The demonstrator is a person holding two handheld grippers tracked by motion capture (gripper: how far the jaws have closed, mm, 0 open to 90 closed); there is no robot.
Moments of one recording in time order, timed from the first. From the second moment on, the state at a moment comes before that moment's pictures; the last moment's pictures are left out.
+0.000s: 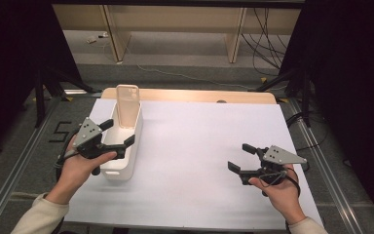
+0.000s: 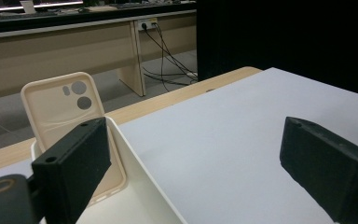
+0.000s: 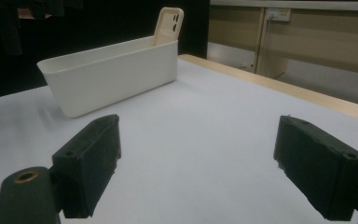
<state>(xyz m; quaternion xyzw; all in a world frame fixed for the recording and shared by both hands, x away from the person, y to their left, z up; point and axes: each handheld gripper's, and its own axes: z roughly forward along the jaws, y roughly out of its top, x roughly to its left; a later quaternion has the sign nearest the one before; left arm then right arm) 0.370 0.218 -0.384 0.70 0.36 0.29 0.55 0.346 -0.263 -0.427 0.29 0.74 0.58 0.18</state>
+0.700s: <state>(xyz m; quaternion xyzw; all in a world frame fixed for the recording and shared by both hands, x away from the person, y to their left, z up) 0.368 0.228 -0.394 0.75 0.23 0.35 0.51 0.347 -0.264 -0.427 0.29 0.74 0.58 0.19</state>
